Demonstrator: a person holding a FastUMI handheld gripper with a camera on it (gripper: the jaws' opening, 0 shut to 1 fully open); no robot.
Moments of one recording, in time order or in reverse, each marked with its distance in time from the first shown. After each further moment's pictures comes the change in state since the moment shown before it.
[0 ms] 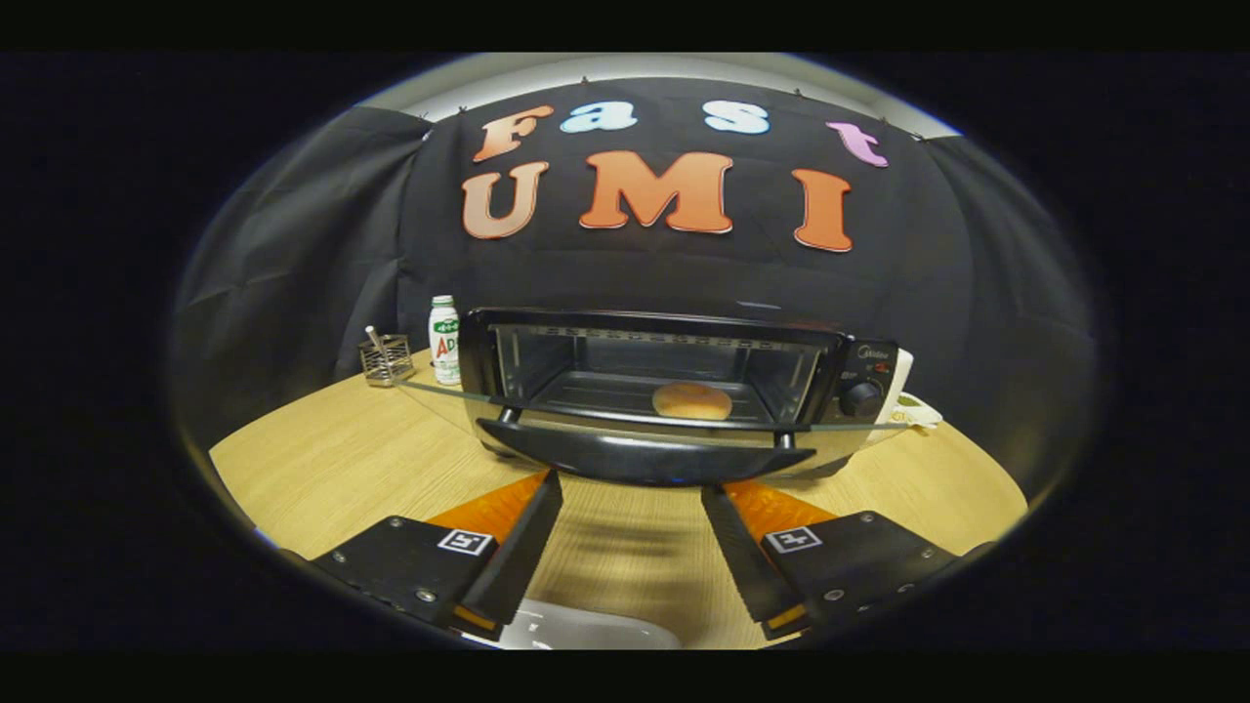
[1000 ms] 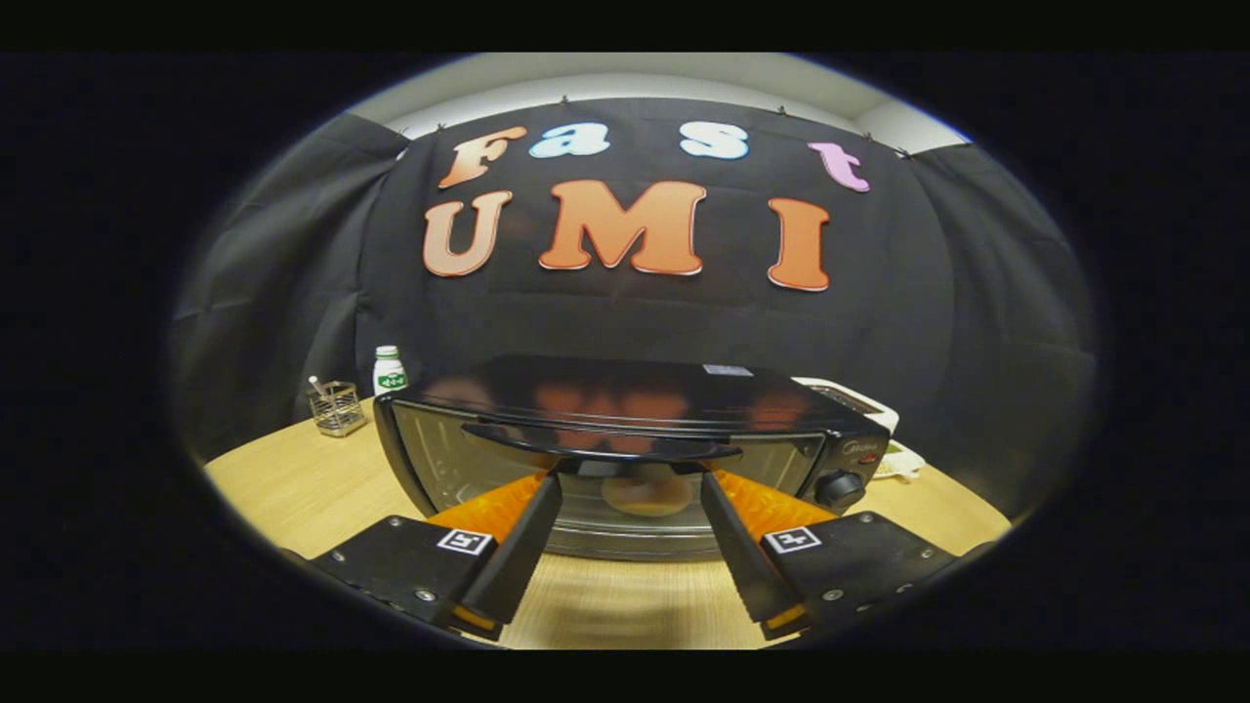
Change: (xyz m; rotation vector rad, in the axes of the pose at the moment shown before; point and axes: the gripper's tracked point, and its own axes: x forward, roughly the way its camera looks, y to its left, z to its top) arm 0.042 -0.030 0.067 0.000 -0.130 -0.075
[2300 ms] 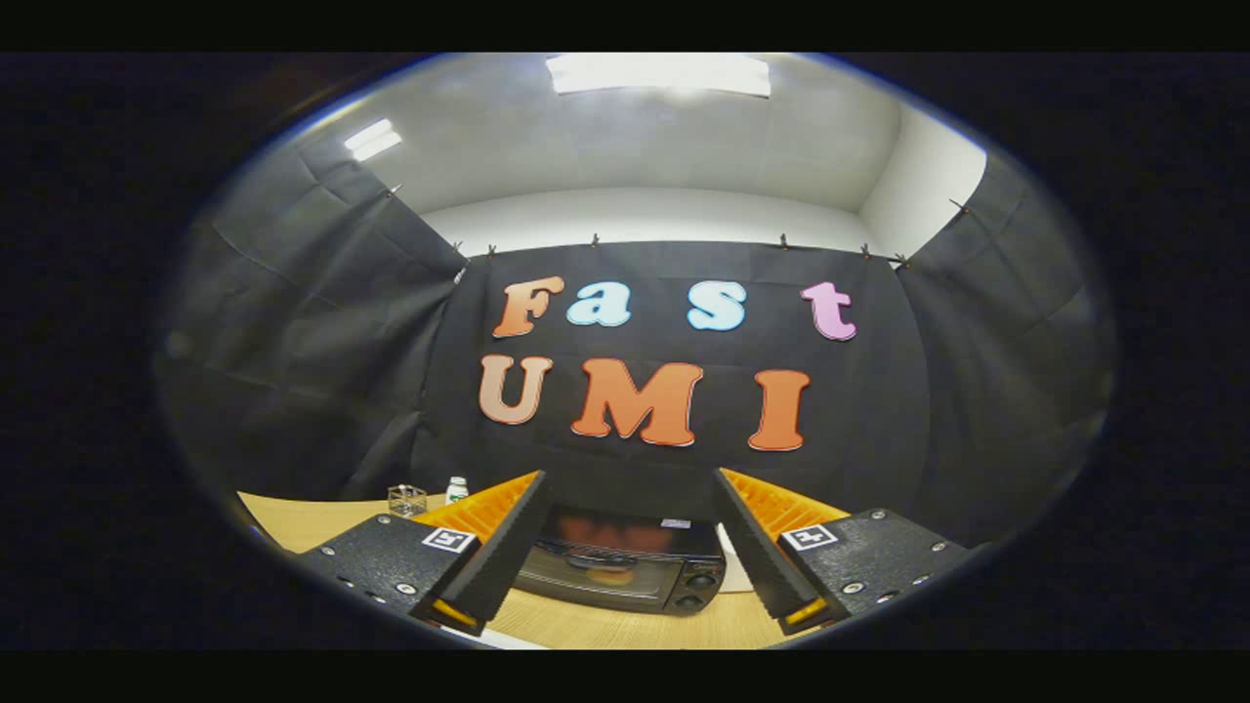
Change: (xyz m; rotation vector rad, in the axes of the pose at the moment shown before) arm -0.200 -0.063 0.181 -0.032 -0.501 0.096
